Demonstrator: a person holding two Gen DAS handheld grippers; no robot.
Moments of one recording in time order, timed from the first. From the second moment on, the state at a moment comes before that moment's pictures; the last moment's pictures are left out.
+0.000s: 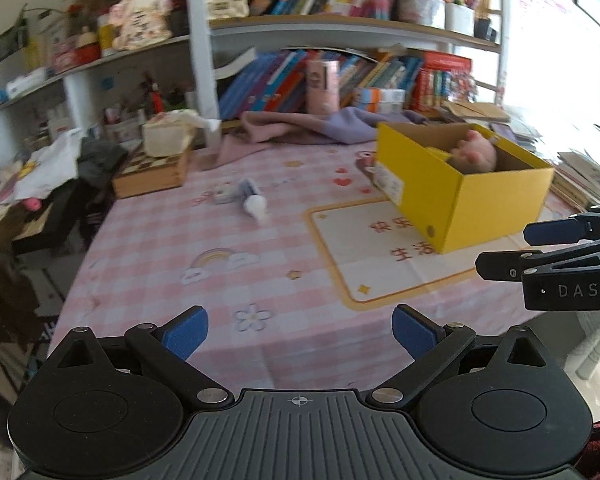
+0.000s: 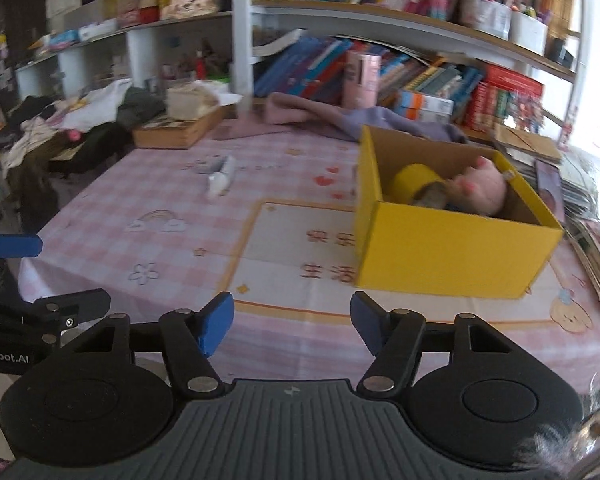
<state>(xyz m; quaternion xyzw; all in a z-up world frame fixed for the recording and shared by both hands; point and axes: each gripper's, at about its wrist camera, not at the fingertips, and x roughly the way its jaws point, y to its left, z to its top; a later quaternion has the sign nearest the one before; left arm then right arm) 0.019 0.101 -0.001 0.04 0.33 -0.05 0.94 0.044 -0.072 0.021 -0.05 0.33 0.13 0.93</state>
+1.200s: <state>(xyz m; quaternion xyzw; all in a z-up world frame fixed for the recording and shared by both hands) 0.104 0.159 -0.006 0.01 0.34 0.00 0.94 0.146 -0.010 0.007 -0.08 0.35 0.19 0.91</state>
